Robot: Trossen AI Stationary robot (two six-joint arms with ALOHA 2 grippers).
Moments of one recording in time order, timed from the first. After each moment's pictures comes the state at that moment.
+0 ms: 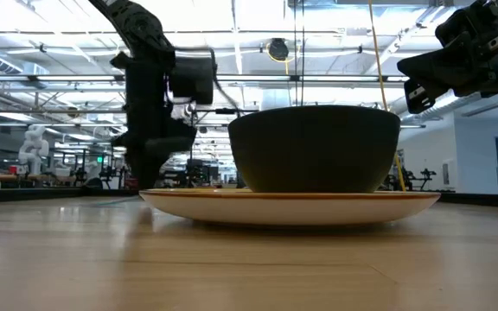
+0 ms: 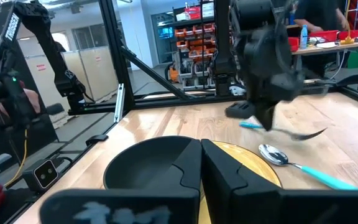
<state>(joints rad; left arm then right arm) 0.19 1.75 1.03 -0.77 -0.18 -0.54 -0.01 0.44 0.01 0.45 -0.19 0.15</state>
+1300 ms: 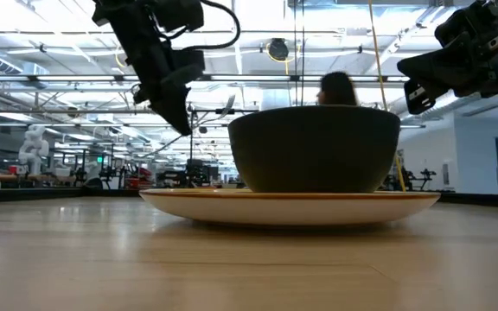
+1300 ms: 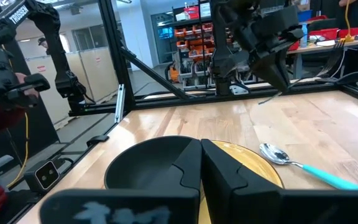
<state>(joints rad) 0.13 1.47 1.02 -0.58 -0.35 -0.35 -0.01 0.45 0.01 0.45 -0.19 0.16</state>
